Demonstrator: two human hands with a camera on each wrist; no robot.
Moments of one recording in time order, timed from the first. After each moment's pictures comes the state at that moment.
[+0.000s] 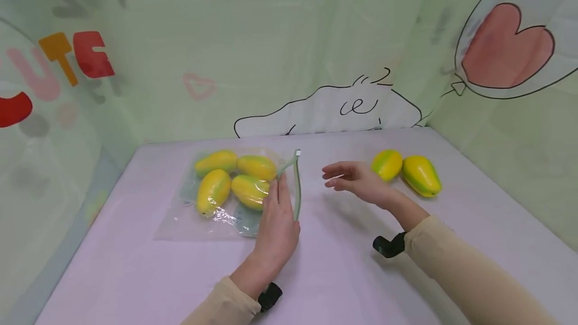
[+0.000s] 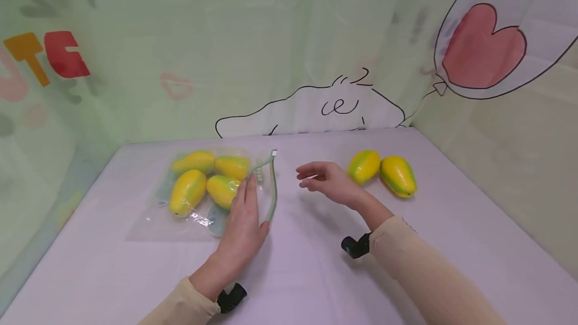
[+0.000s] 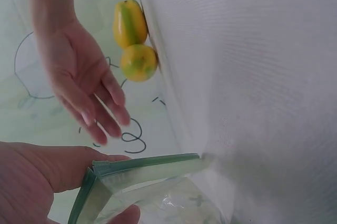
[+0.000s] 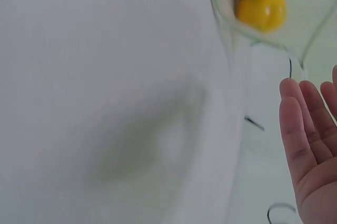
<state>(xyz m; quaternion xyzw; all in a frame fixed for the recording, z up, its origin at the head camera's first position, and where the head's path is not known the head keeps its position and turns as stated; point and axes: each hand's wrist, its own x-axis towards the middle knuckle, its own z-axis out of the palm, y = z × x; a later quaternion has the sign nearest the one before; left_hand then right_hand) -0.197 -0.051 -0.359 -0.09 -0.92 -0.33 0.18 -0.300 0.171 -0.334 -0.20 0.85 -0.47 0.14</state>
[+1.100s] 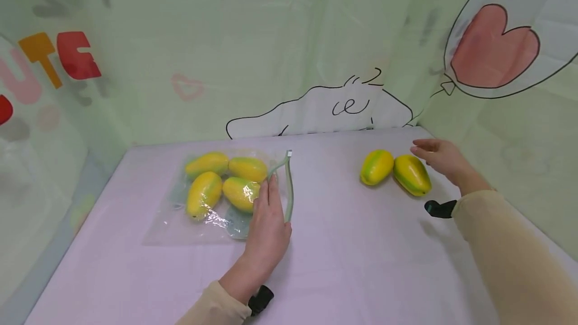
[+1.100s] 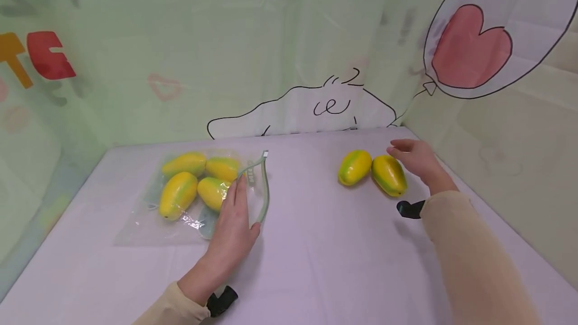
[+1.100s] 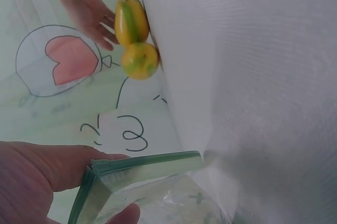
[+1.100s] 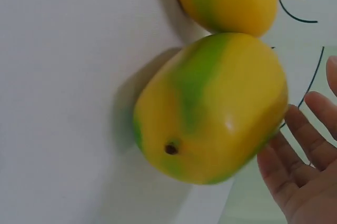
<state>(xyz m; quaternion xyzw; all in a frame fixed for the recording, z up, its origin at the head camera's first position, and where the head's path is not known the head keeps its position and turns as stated) -0.196 -0.053 -0.360 -0.10 -0.91 -0.34 0.20 -0.340 0.356 -0.313 0.04 0.93 -0.34 0.09</state>
